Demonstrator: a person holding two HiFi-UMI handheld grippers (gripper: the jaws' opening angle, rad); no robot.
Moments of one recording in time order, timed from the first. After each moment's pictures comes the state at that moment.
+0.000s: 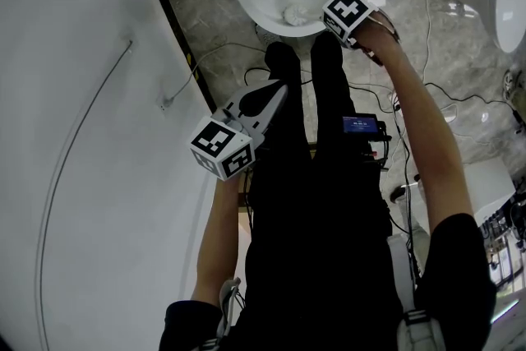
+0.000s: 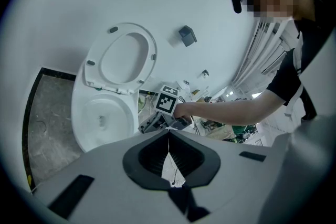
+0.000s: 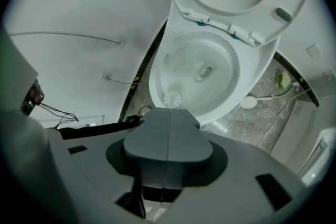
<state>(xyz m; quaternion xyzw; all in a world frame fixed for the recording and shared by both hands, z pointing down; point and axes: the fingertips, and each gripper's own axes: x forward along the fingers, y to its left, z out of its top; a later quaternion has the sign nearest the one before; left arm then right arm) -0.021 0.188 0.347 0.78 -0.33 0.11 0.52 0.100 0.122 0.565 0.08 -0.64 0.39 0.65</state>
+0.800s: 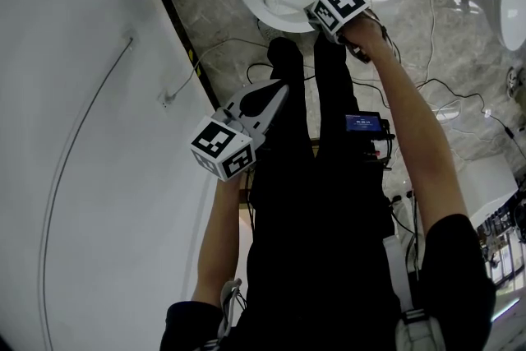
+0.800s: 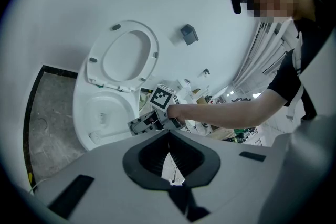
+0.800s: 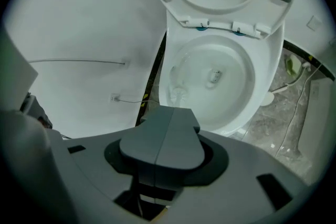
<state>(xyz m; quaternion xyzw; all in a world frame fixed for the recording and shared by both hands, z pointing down) -0.022 0.194 0.352 0.78 -0.33 0.11 0.52 0.053 0.128 0.574 0.10 -0.66 0.48 0.57</state>
